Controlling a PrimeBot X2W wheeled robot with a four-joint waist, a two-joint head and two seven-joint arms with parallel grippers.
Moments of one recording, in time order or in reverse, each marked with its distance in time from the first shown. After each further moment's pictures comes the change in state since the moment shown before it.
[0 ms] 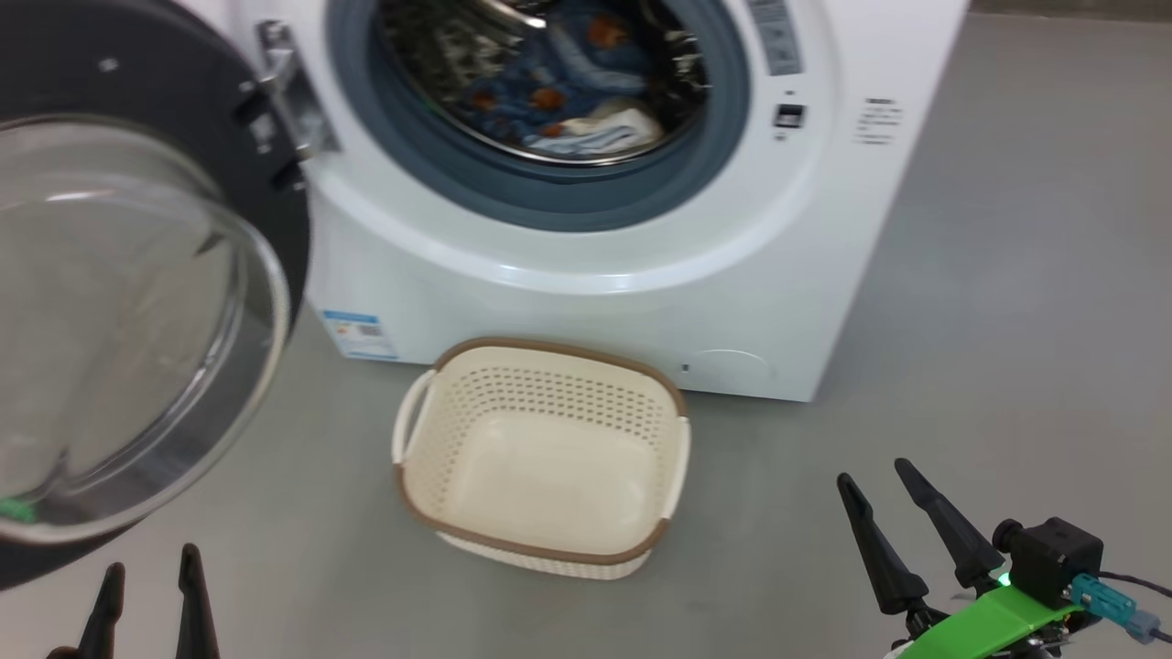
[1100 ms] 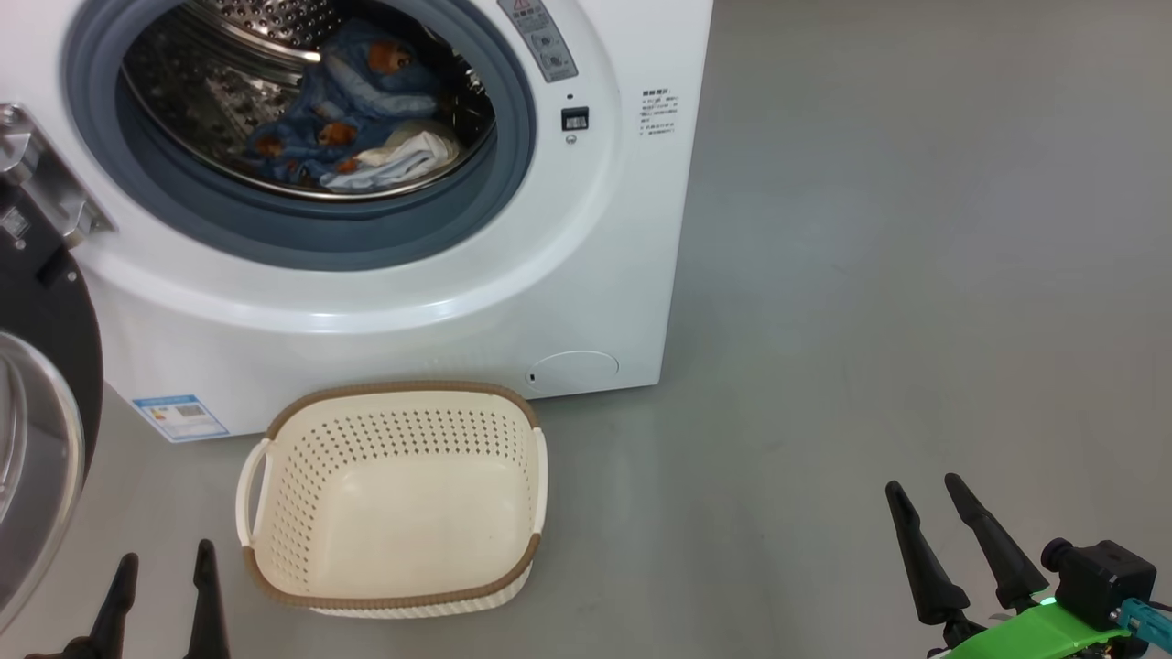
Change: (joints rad) left arm 0.000 0.029 -0.037 -0.005 0.034 0.000 0.000; right arm 0.055 0.029 -0.107 -0.014 -0.001 0.000 0.000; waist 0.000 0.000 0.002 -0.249
